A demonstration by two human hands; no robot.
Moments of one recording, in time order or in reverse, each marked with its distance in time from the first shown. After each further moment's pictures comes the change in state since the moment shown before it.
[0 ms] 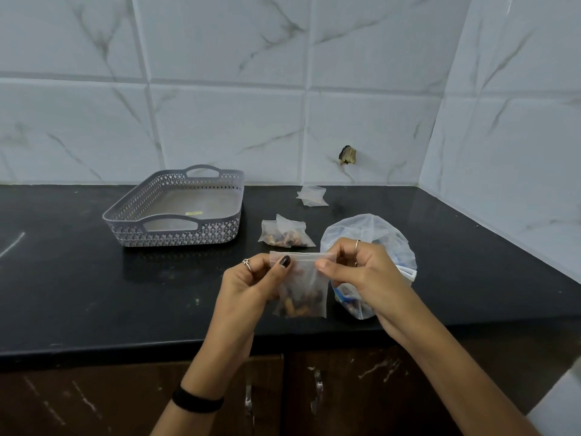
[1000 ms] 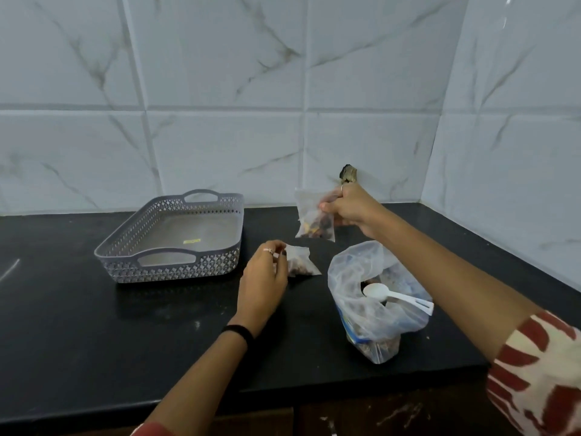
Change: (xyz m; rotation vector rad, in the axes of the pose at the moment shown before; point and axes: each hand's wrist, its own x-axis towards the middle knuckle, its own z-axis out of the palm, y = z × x) left_hand 0.128 -0.057 -0.017 0.918 0.194 0.274; right_hand 0.190 -0.005 -0.038 -0.173 0.115 0.140
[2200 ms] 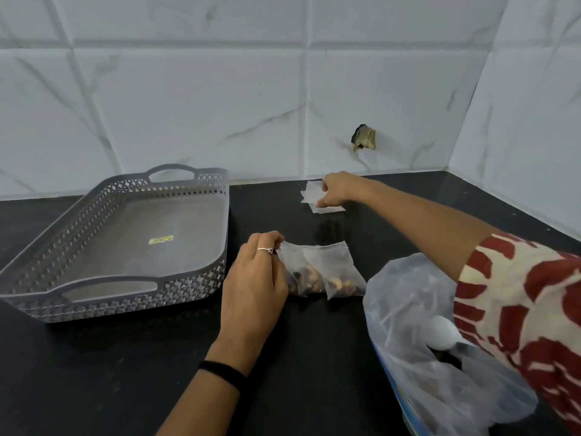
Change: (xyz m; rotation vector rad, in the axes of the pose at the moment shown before) left_hand 0.045 -0.038 0.016 0.202 -0.015 0.110; right_hand 0.173 0.060 0.038 -1.058 -0.229 0.043
